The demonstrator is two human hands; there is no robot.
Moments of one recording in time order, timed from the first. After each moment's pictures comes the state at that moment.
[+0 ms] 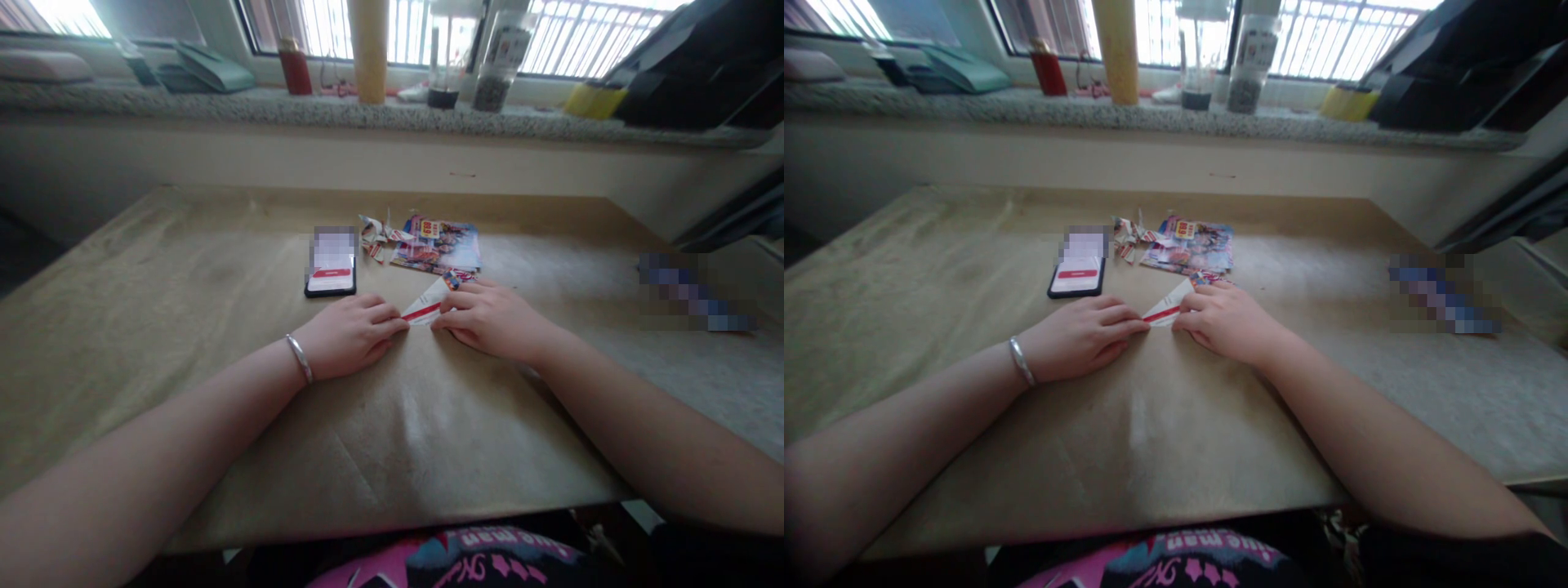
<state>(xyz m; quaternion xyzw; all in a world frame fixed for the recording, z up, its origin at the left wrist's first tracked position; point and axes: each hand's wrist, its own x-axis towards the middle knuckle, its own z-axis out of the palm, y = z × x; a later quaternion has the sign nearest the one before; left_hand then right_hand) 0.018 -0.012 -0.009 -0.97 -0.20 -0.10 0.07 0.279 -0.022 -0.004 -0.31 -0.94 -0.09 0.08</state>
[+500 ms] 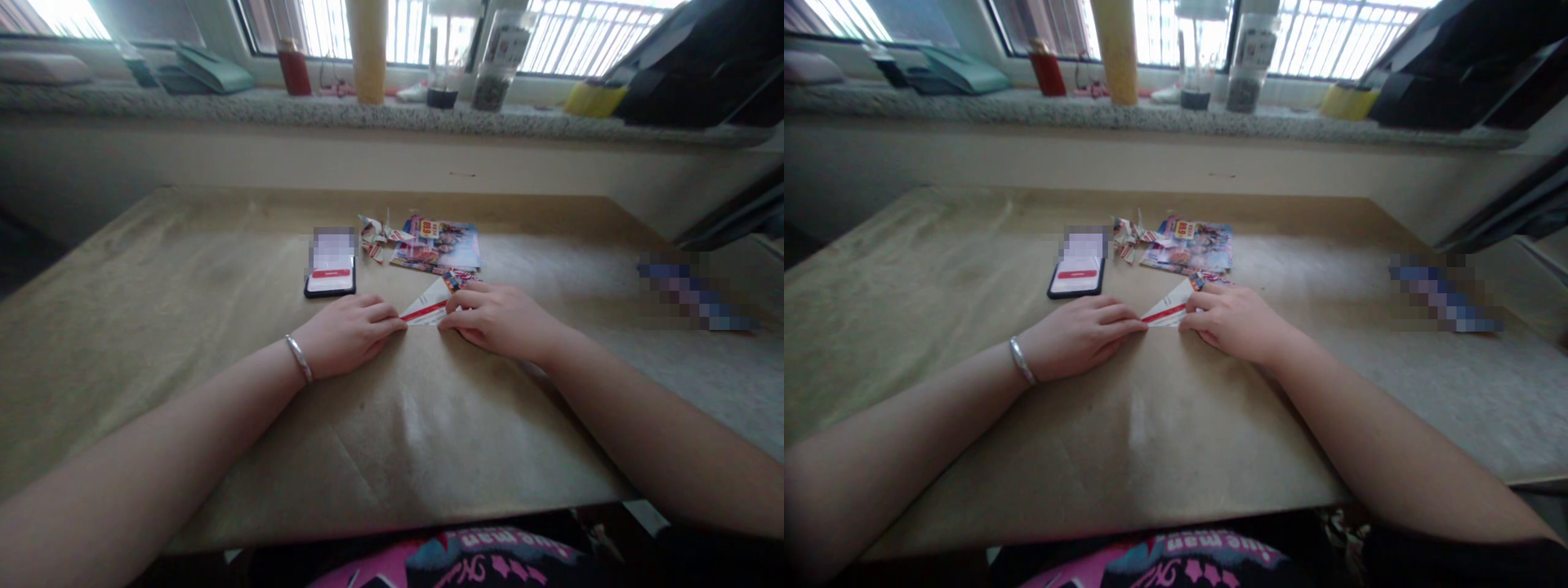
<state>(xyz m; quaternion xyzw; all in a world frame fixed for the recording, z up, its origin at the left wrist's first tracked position) 0.016 -0.011 -0.010 -0.97 -0.21 -0.10 0.08 0.291 -0.022 -0.006 -0.31 -0.94 -0.07 0.08</state>
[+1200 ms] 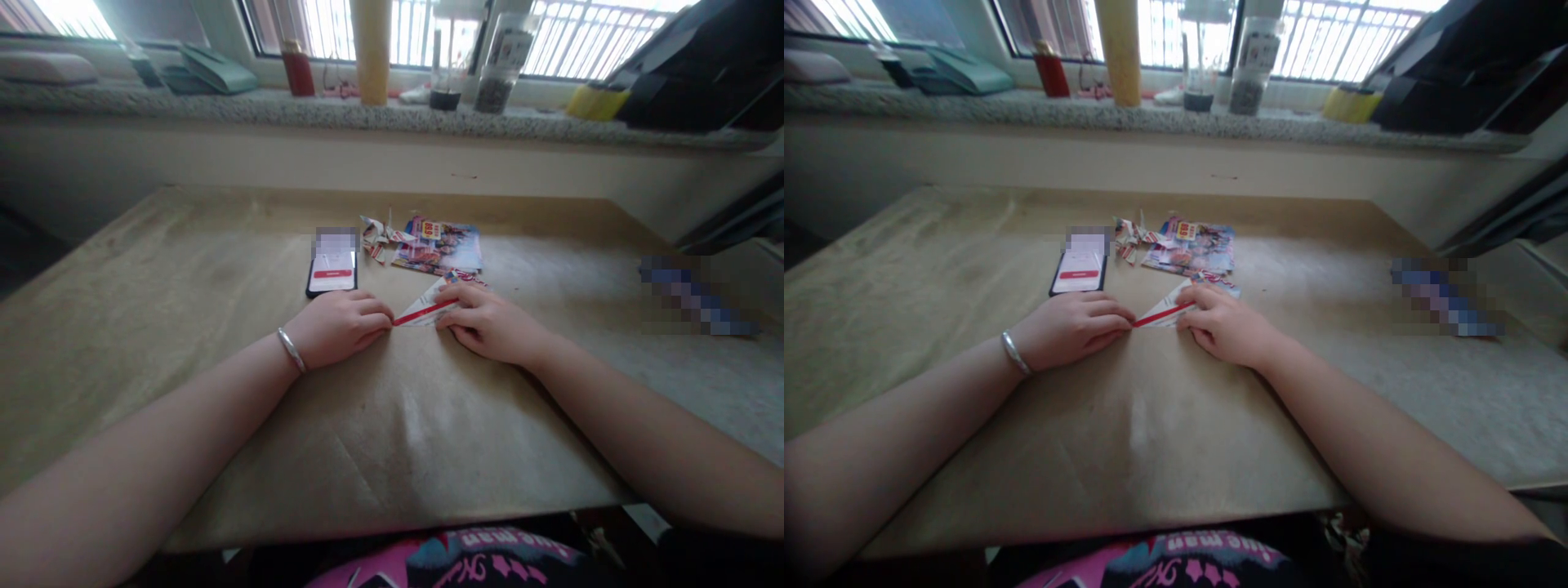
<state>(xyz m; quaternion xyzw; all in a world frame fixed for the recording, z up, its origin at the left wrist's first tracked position) 0.004 0.001 -0.010 -0.97 -0.20 -0.13 0.07 0.284 -0.020 -0.020 -0.30 -0.93 0.03 0.21</state>
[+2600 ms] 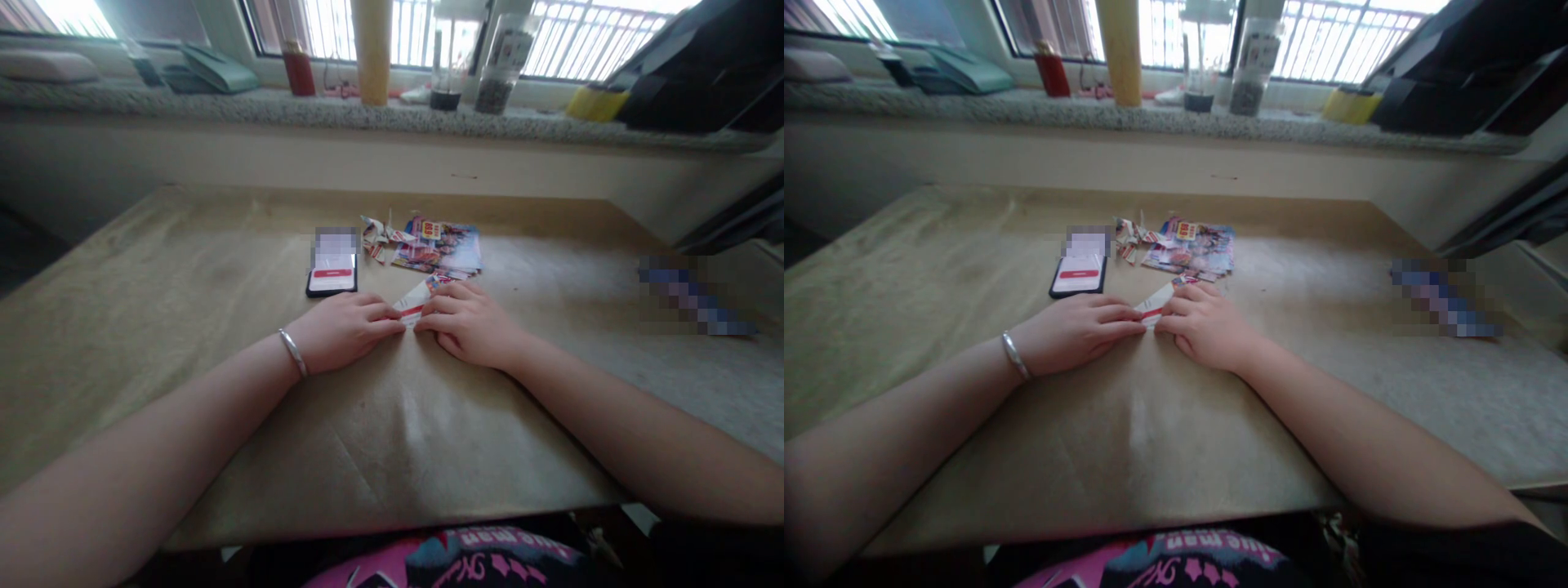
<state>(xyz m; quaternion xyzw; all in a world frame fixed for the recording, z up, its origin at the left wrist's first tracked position) 0.010 -0.003 -0.007 -0.98 -0.17 -0.09 0.07 0.260 -0.022 -0.017 -0.30 -0.94 -0.08 0.15</state>
